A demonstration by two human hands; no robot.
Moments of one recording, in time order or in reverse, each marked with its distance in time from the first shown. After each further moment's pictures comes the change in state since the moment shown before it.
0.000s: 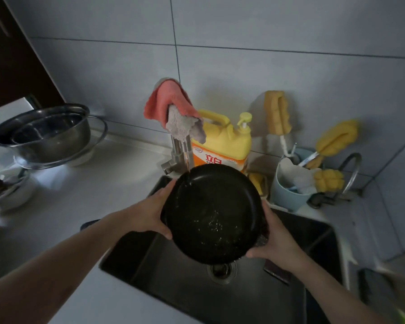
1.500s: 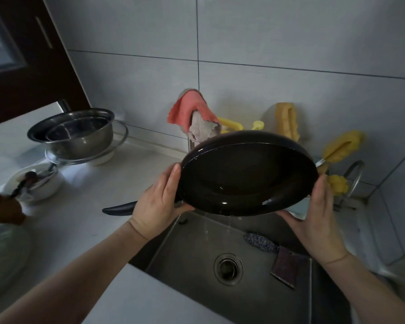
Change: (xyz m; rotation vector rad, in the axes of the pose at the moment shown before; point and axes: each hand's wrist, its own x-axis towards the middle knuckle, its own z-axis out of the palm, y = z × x) left_hand -0.053 0.047 0.010 0.620 0.951 0.461; right_hand -0.018 -0.056 -0.032 -0.731 0.752 -0.592
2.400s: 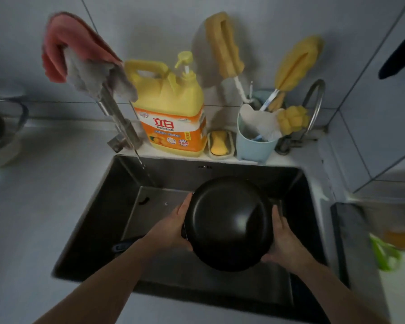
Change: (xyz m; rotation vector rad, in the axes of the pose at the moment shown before) left_hand -0.088 0.042 0.211 -0.466 -1.078 -0.412; right_hand -0.209 0.068 0.045 0.237 -0.936 0.888
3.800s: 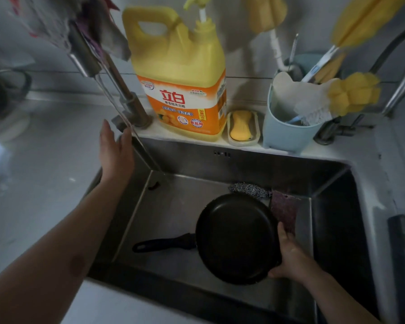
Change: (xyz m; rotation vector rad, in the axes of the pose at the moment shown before) left_hand 0.032 -0.052 -0.126 -0.348 1.013 -0.331; right_hand 0.055 0.043 0.064 -0.129 -0.265 0.159
